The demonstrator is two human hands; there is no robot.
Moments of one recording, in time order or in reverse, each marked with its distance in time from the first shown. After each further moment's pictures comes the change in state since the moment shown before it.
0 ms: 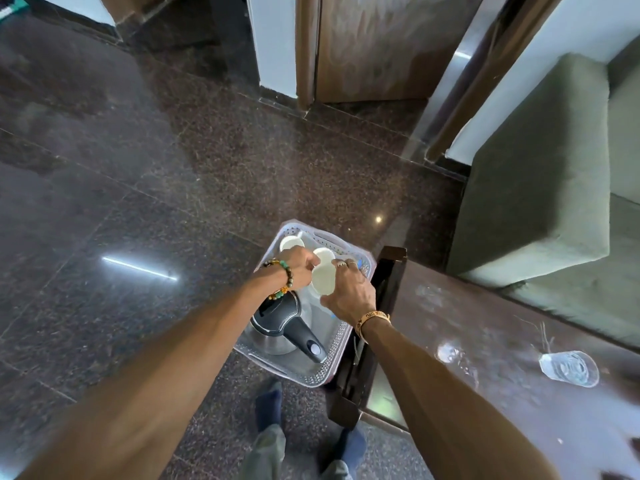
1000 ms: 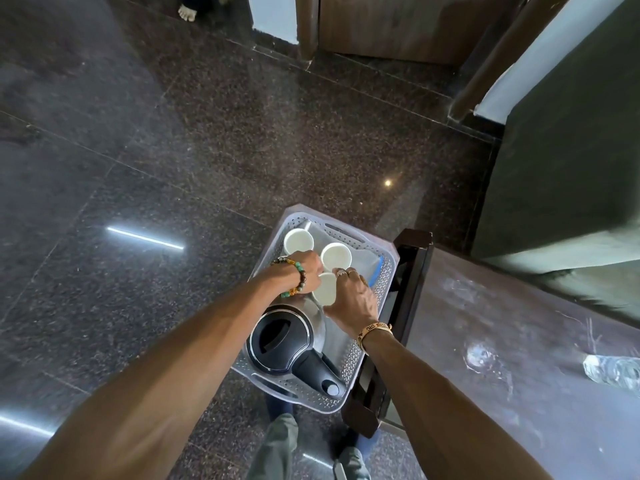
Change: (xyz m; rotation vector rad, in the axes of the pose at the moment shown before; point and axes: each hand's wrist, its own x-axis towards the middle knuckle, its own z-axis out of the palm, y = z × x) left_hand 0.103 -0.045 0.020 0.409 -0.217 0.005; right_hand 0.065 0.023 0.089 -0.006 -0.082 0.022
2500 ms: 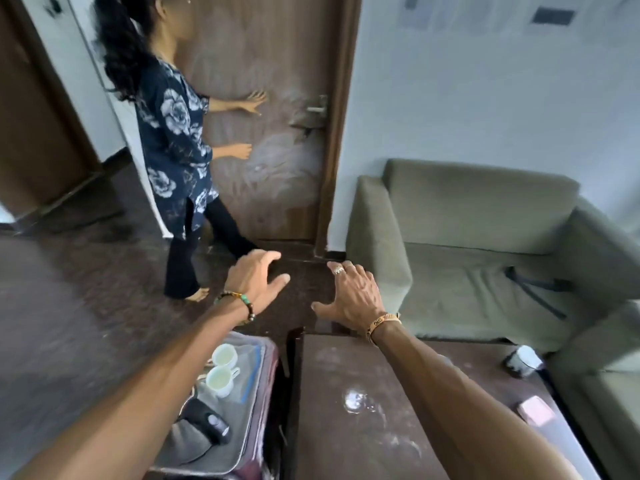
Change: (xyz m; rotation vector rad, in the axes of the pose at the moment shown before) left_hand -0.274 0.268 -0.075 0.037 0.962 0.466; right_hand -0.278 0.097 -0.336 -0.165 0.596 -0.015
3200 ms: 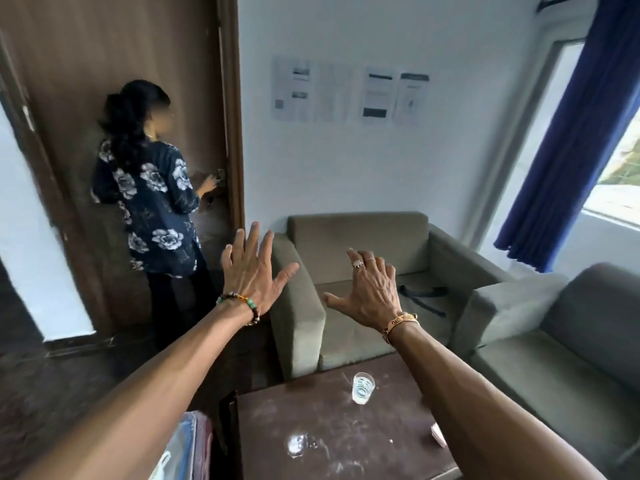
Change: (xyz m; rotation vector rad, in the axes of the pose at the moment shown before) left_hand -0.012 0.187 -0.075 0.141 0.249 0.350; right_hand -0.133 0.064 -0.183 -0.210 0.449 0.275
